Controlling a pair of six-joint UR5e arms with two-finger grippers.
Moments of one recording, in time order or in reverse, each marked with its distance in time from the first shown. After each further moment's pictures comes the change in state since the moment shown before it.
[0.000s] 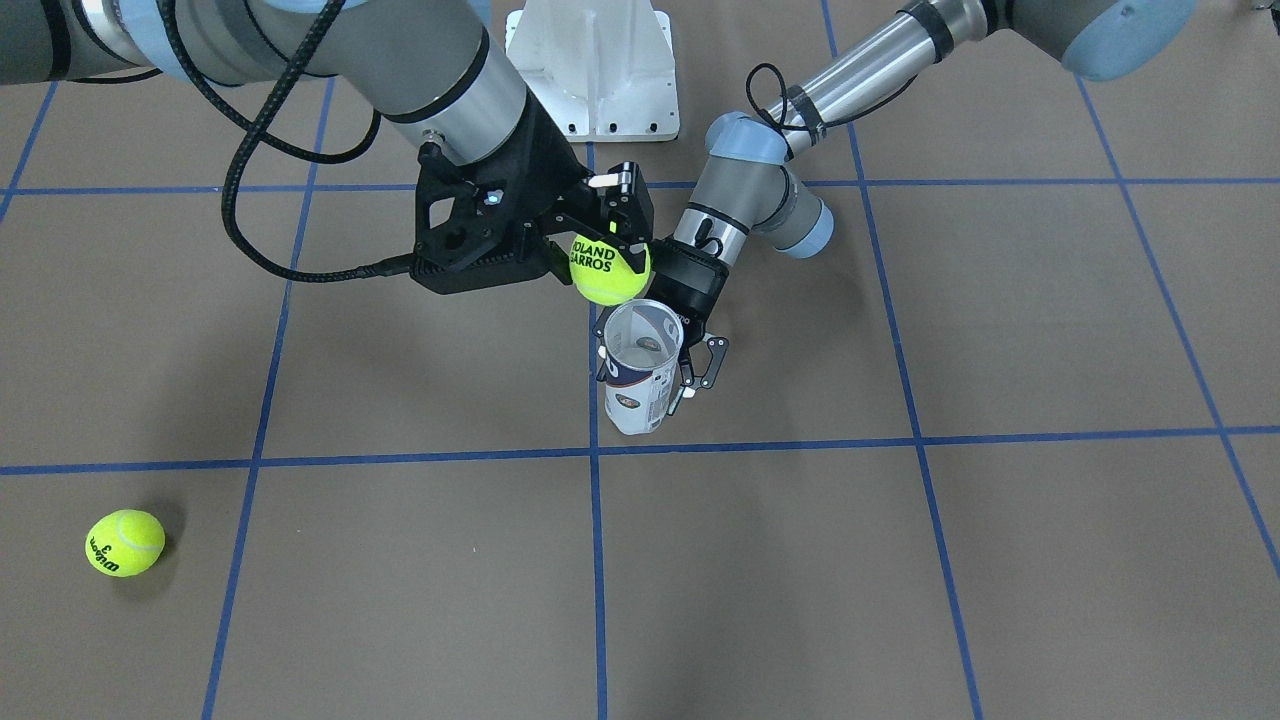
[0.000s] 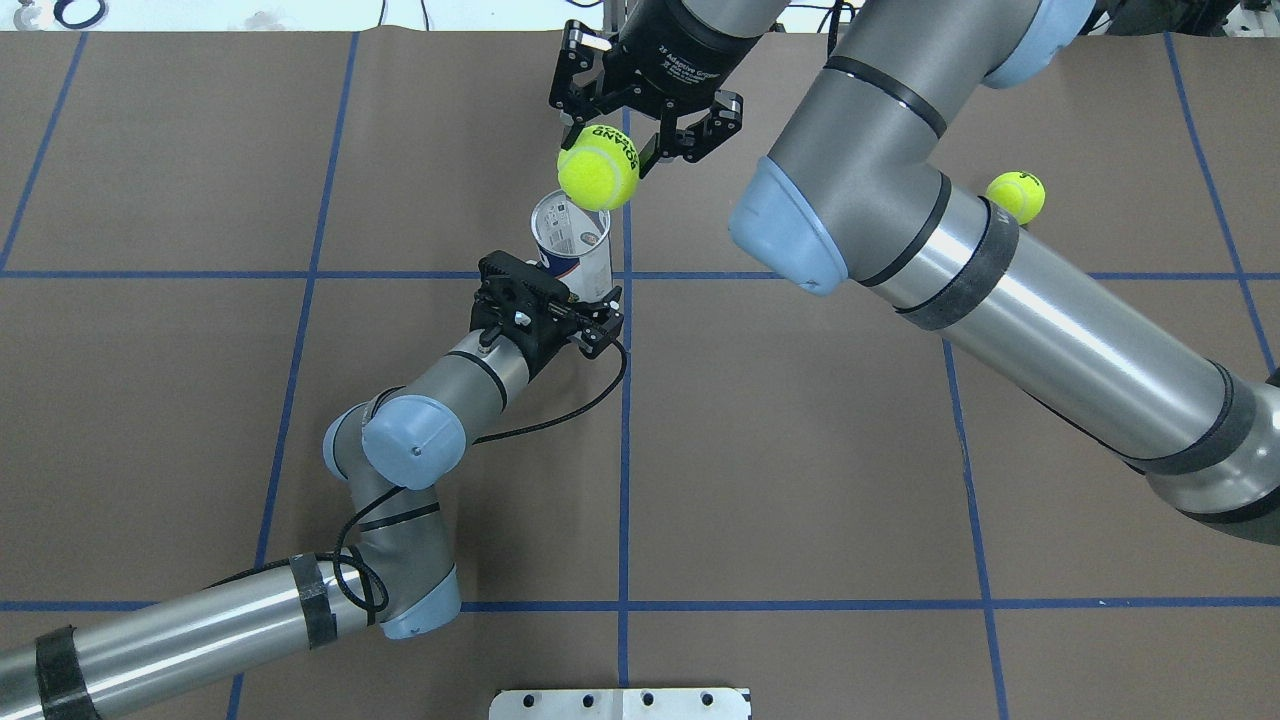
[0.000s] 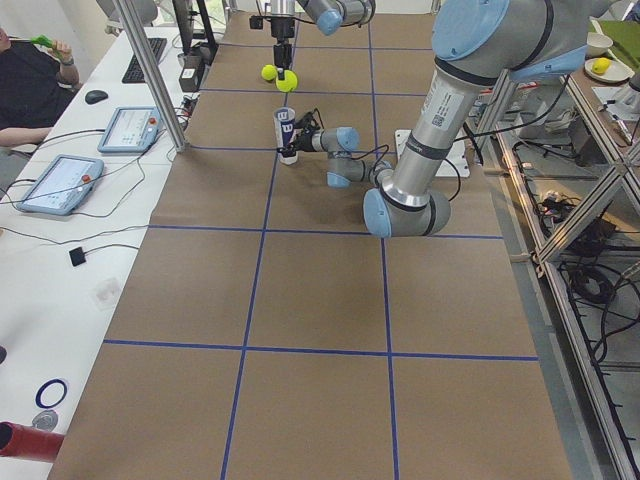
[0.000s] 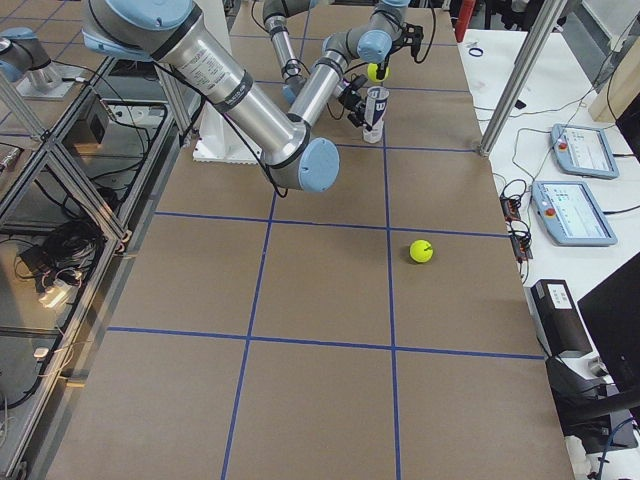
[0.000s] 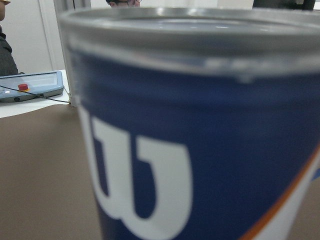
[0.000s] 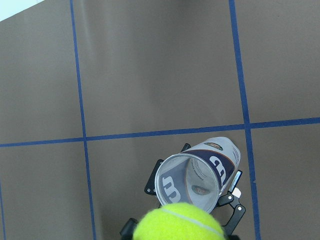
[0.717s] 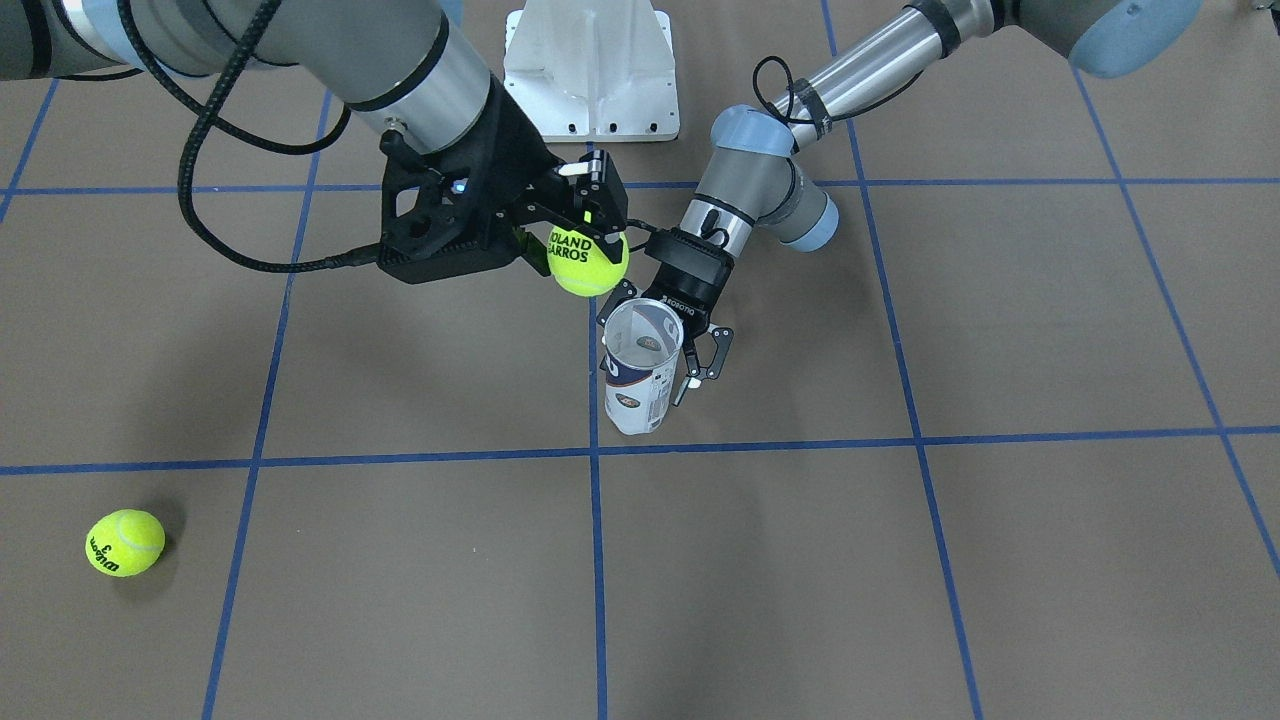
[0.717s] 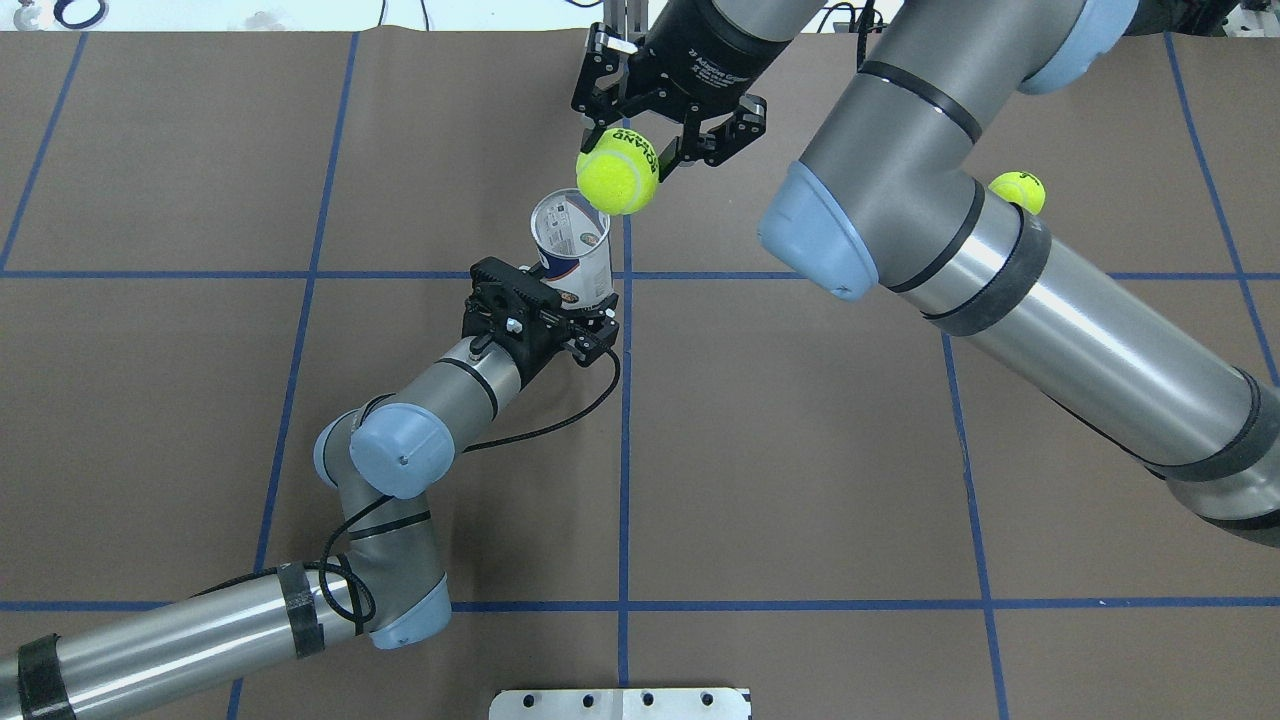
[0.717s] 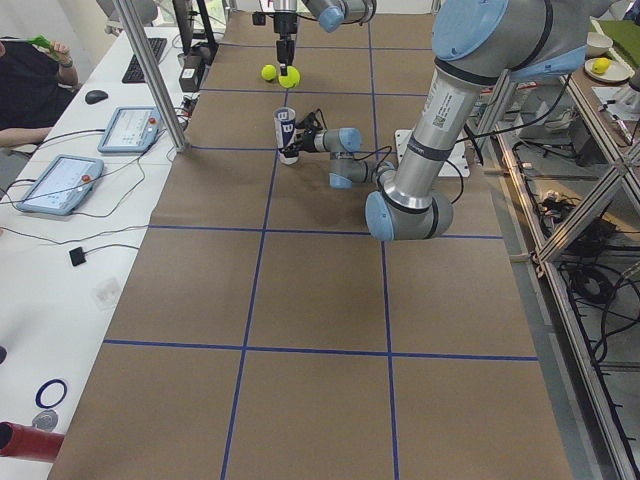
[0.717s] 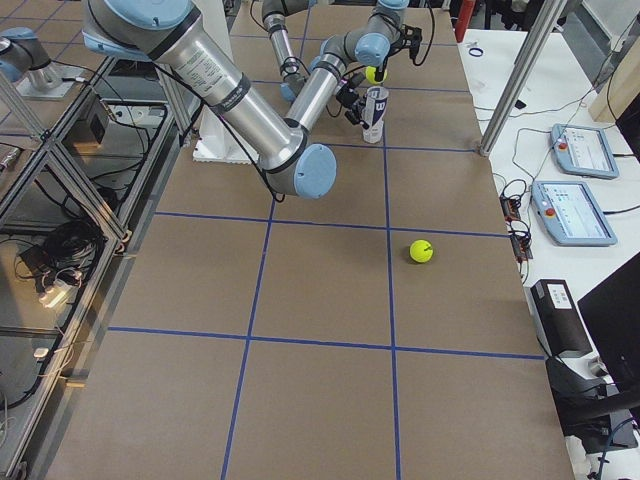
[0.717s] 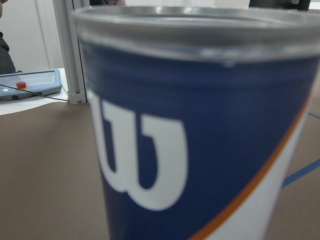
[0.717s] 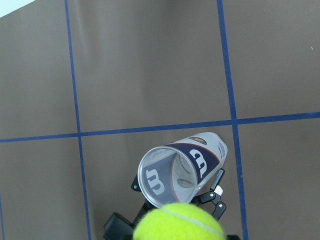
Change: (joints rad) left arm 0.008 0.028 -0.041 0.002 0.000 0.003; right arm 0.008 -0.023 0.033 -0.002 0.011 -0.002
